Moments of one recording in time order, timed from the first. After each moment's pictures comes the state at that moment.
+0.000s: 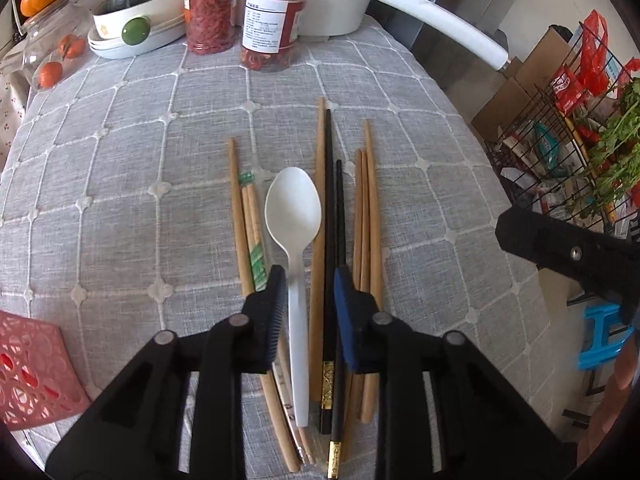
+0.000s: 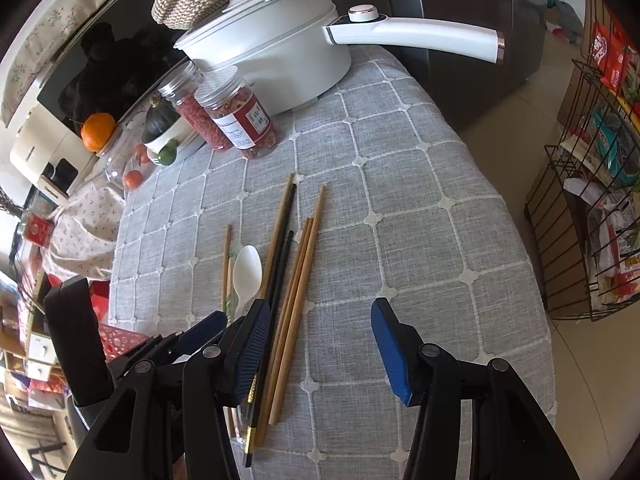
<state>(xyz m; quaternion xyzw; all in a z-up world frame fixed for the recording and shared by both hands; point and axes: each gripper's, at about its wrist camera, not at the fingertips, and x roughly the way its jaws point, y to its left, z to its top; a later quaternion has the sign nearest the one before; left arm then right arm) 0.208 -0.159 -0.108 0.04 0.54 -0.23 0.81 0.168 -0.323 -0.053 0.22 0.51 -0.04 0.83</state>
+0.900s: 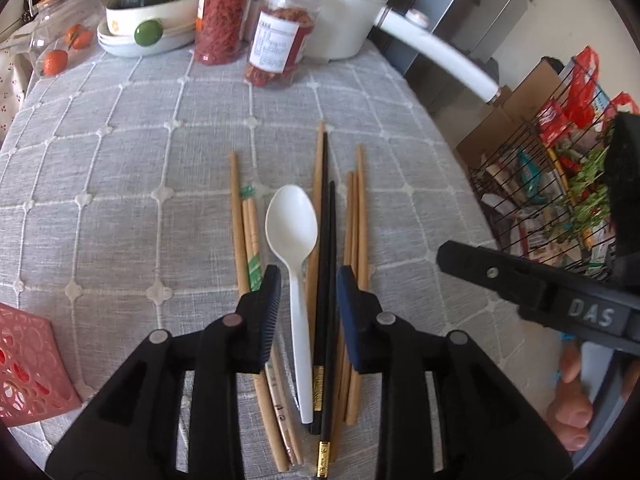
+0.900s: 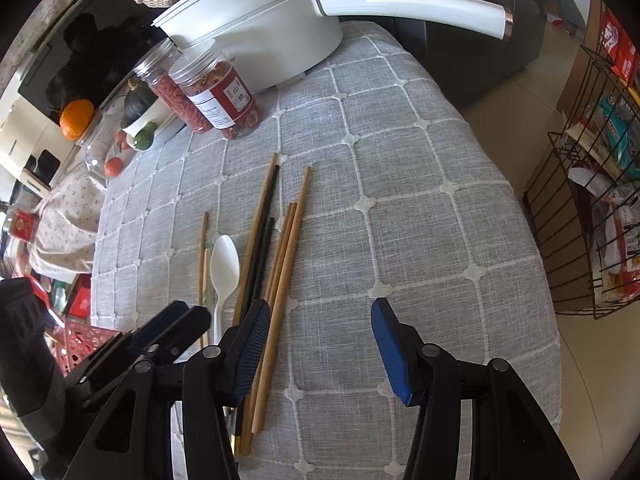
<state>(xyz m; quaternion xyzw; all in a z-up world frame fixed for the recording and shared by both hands) 0.213 -0.152 -0.103 -0.02 0.53 -0.25 0.81 0.183 -0.326 -0.079 0.21 0.53 -0.05 0.82</state>
